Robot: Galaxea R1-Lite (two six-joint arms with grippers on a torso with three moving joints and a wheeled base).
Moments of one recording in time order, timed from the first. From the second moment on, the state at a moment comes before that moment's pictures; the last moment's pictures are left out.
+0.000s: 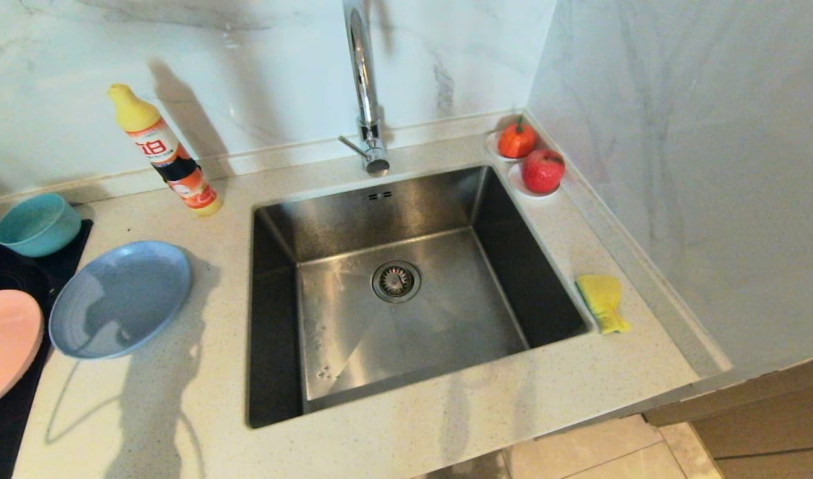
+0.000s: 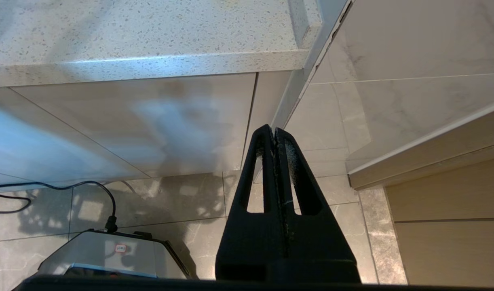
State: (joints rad) left arm 0.21 1.02 -0.93 -0.15 0.70 -0.18; right arm 0.00 0.00 -0.07 0.18 0.03 -0.08
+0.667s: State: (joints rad) left arm 0.26 1.23 -0.90 -0.14 0.82 -0.12; right arm 0.00 0.00 -0.07 0.18 0.03 -0.08
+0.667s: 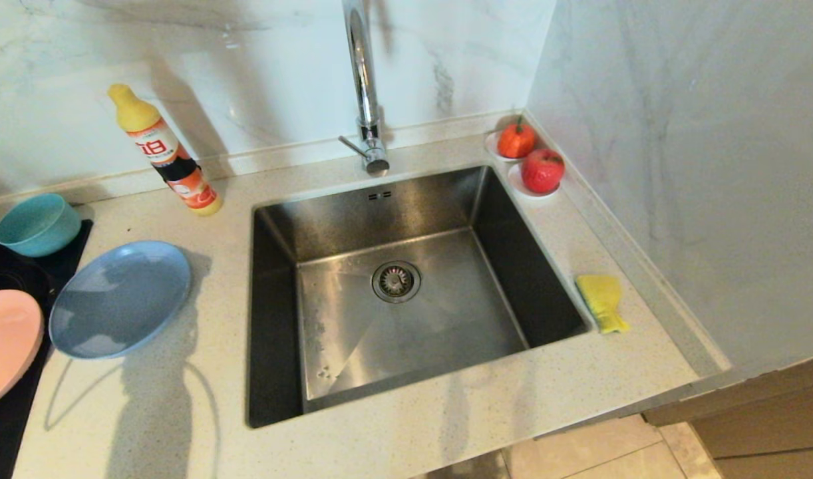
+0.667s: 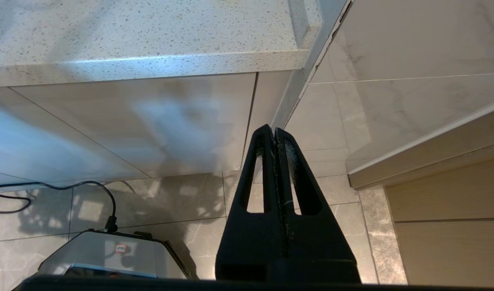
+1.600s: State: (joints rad) left arm 0.74 1.65 -1.56 0.58 0.21 -0.27; right arm 0.00 0.00 -0.07 0.18 0.03 -0.08
